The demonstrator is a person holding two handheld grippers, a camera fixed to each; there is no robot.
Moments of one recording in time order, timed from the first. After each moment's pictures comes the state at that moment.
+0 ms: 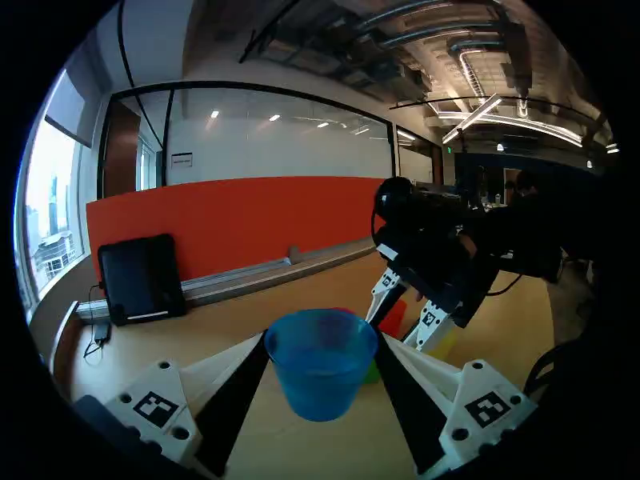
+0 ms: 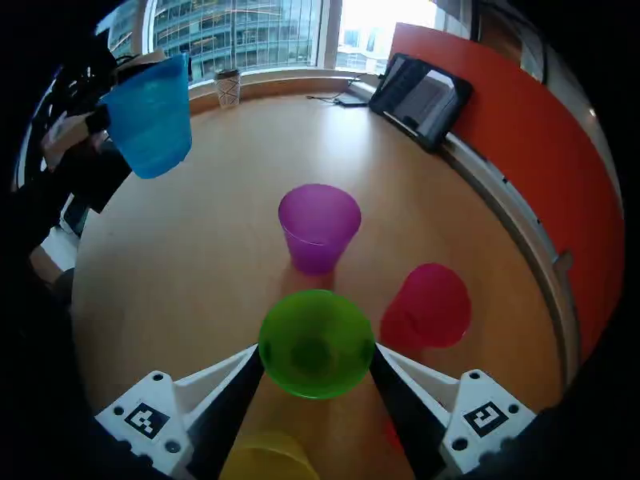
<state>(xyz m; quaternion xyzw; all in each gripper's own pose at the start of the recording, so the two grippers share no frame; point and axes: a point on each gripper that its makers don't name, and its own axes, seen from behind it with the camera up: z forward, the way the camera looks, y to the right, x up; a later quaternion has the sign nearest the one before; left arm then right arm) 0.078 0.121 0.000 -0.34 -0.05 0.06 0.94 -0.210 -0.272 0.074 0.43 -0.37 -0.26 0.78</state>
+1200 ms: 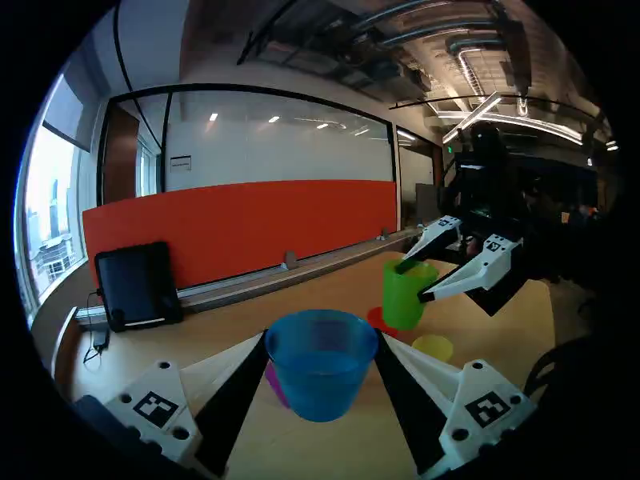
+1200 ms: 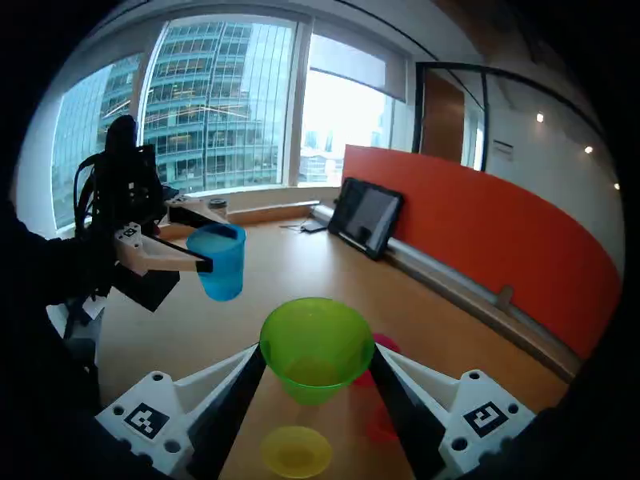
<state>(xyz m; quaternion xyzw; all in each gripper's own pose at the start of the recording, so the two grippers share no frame) 0.092 0.147 0.000 -0.34 -0.05 0.06 0.94 -0.058 -0.247 0.030 0.41 -0.16 -0.13 0.89</state>
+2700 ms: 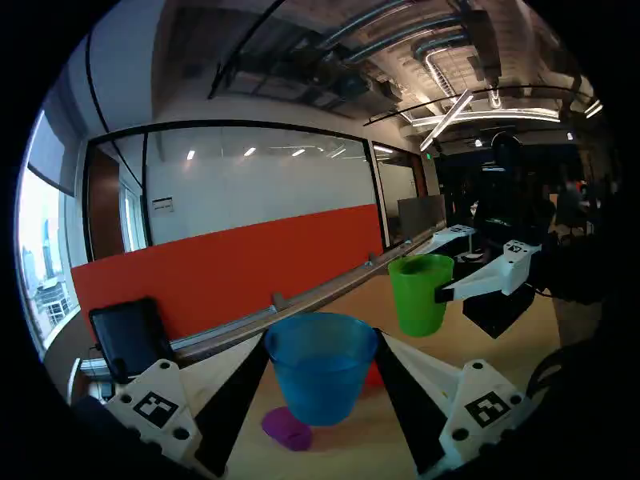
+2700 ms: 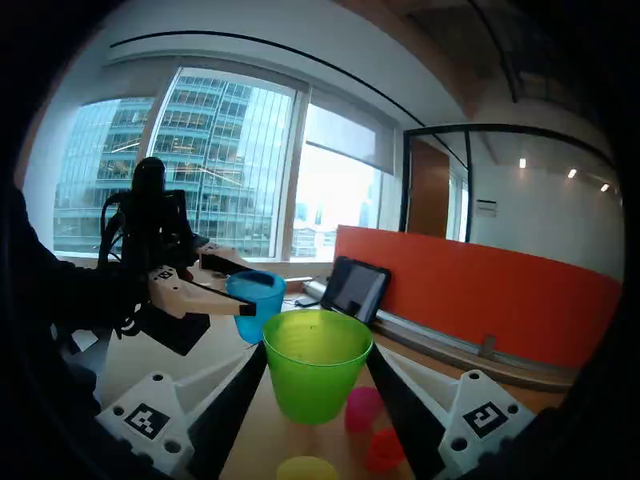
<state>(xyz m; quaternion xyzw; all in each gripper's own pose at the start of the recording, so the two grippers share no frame) 0.155 0.192 0.007 -0.37 0.03 0.11 0.92 0.011 -0.252 -0.007 0.41 -0.01 -0.07 0.91</state>
